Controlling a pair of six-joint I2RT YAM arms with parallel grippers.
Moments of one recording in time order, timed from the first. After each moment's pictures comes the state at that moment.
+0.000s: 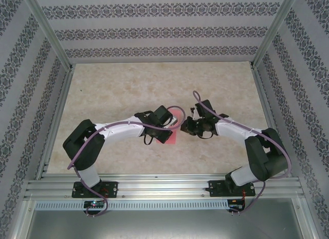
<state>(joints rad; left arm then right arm) -0.85 1.74 1.12 -0.49 0.13 -0.21 0.44 1.48 0.73 -0.27 -0.47 0.71</state>
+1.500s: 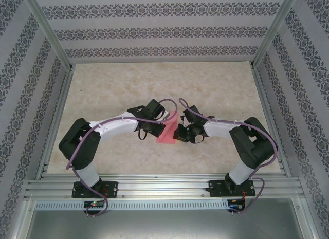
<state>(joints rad) -0.75 1.72 1.12 -0.51 0.13 -0.19 0.56 1.66 0.75 -0.23 -0.45 0.74</state>
